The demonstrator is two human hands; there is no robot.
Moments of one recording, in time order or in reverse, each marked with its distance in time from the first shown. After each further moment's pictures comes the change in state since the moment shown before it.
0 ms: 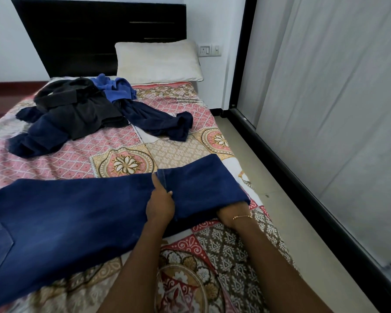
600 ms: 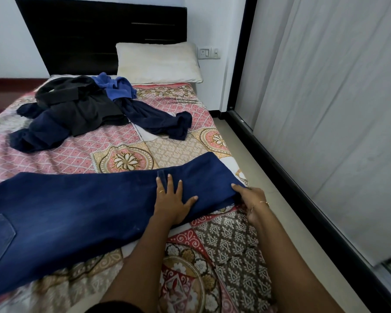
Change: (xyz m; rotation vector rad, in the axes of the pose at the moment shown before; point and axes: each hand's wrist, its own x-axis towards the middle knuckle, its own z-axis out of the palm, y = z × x) left_hand -0.003 -0.004 0.017 0.803 -0.223 0.282; right_hand -0.003 0.015 -0.036 1.194 0.254 0.630
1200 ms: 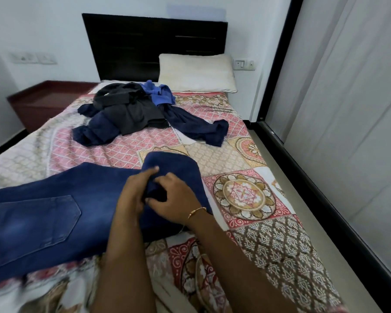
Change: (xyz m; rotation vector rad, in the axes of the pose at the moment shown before) left_hand -0.070 -0.121 -0.097 -1.583 0.216 -0.494; right_hand -0.158 -0.004 0.163 -0.716 -0.705 -1.037
